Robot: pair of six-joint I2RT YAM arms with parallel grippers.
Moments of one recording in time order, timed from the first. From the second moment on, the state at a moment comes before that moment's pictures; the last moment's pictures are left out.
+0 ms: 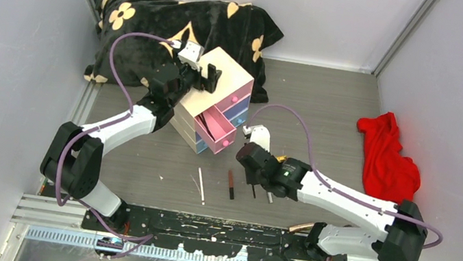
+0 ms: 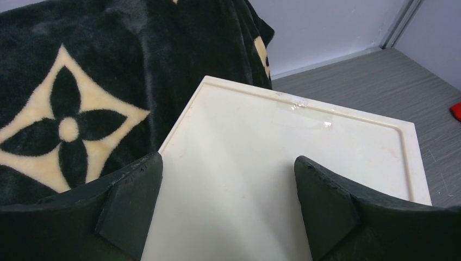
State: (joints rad) left arm -0.43 1.55 0.96 0.55 -0.01 -0.03; right arm 1.07 1.22 0.84 -0.59 0.44 0.60
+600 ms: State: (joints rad) left arm -0.43 1.54 0.96 0.55 0.00 -0.03; right arm 1.07 1.25 1.44 -1.06 0.39 0.48
